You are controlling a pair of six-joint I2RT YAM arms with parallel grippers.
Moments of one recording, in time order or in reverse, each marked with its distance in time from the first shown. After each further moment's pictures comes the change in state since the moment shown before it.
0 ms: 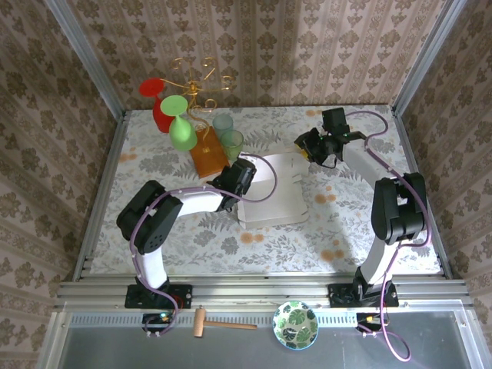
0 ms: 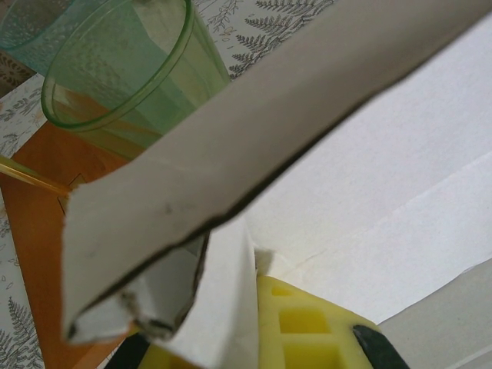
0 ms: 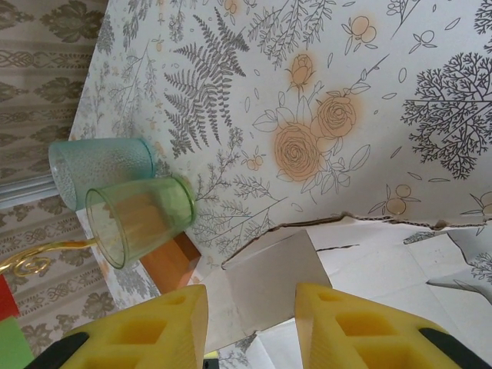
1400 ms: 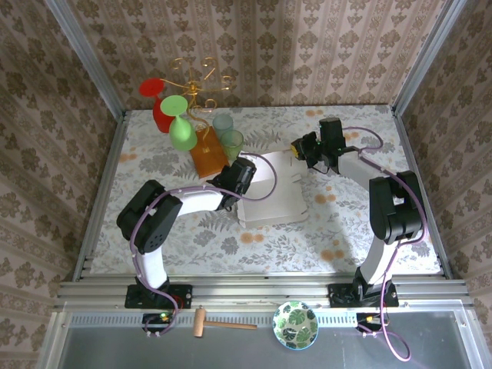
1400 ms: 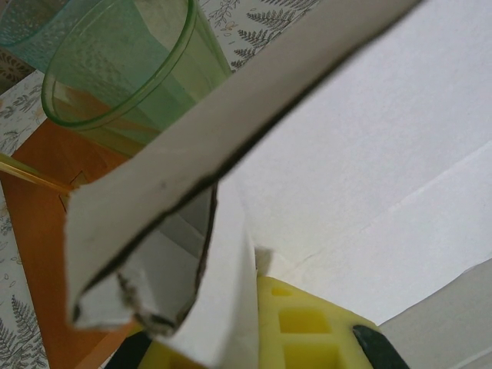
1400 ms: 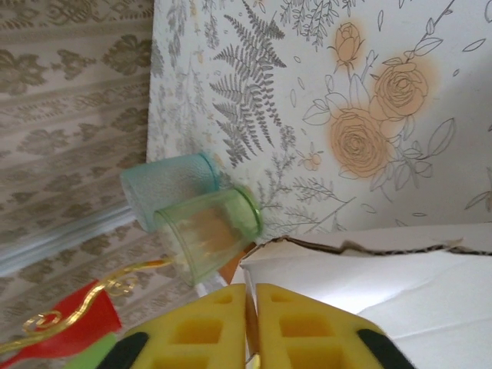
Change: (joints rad) left arm 0.001 0.002 0.014 -0.030 0.002 0.000; right arm 0.019 0.007 -0.190 0.414 -0.054 0.356
